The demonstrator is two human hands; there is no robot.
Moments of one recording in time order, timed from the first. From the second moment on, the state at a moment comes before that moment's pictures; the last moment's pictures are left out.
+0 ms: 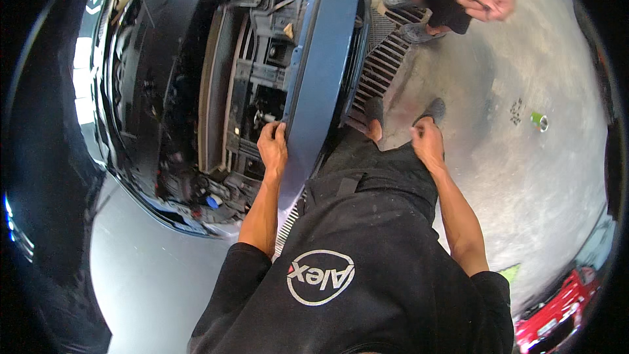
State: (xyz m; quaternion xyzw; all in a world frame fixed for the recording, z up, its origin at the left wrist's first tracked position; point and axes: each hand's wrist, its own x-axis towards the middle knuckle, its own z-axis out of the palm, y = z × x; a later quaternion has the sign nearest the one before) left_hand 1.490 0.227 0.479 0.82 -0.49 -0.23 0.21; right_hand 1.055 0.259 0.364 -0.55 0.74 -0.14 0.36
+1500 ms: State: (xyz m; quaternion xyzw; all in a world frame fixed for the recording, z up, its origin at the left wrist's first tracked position) left_hand 1.477 0.212 0.480 0.82 -0.38 -0.26 0.35; right_hand 1.333 0.149 0.461 -0.19 0.64 -0.14 0.73
